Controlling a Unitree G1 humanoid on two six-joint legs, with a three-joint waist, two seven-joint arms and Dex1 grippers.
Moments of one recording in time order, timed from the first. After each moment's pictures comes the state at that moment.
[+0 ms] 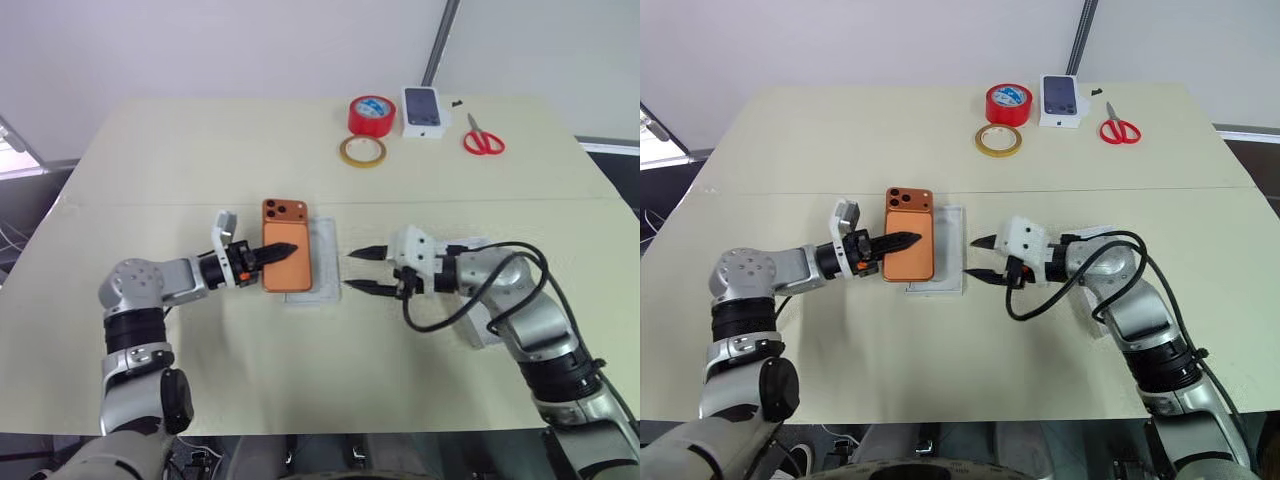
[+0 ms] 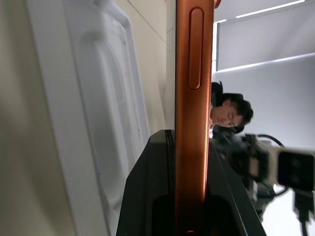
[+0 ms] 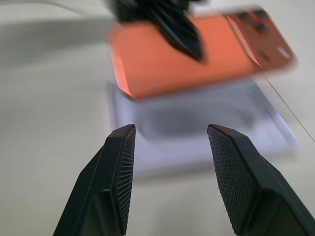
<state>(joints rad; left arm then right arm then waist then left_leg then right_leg) -0.62 0.29 0.43 0.33 -0.88 1.48 -0.62 -0.39 -0.61 0.17 -0.18 0.19 0.32 1.03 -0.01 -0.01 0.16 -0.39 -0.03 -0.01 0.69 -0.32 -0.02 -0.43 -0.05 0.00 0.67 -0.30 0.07</state>
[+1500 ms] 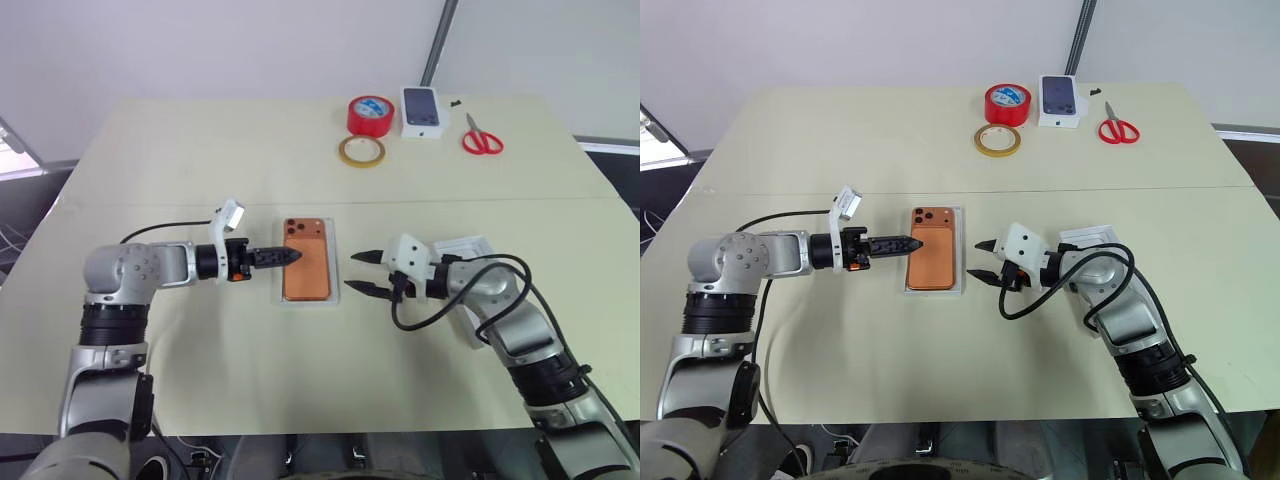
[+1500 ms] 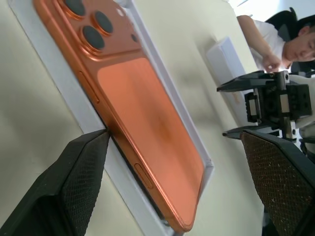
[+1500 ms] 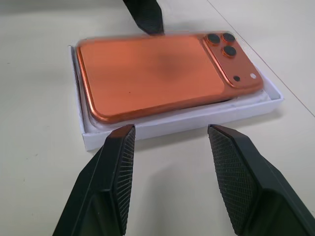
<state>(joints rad) -0.63 0.51 0.11 0.14 -0.78 1.29 -0.73 -0.37 -0.56 0.21 -0.11 0.14 0.24 0.95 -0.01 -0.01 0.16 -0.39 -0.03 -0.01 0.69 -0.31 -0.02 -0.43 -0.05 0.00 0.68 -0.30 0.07</state>
